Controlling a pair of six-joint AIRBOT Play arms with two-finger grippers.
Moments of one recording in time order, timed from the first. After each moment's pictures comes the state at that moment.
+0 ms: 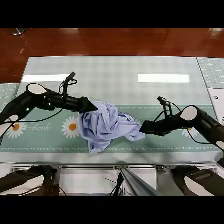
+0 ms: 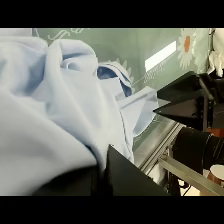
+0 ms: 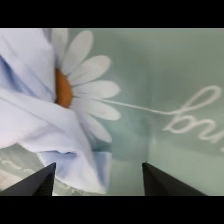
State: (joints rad) left arm -0.16 -1.31 0.83 0.48 -1.13 -1.05; right arm 0.21 -1.08 0.55 -0.95 1.02 1.49
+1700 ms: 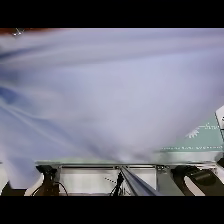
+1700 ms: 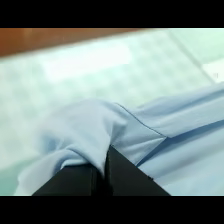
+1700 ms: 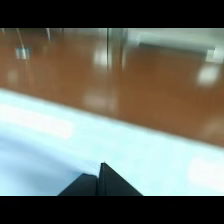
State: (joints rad) left arm 0.01 -0.71 1.61 1.01 -1.55 -1.49; right arm 0.20 -0.67 1.86 -1.41 1.53 1.57
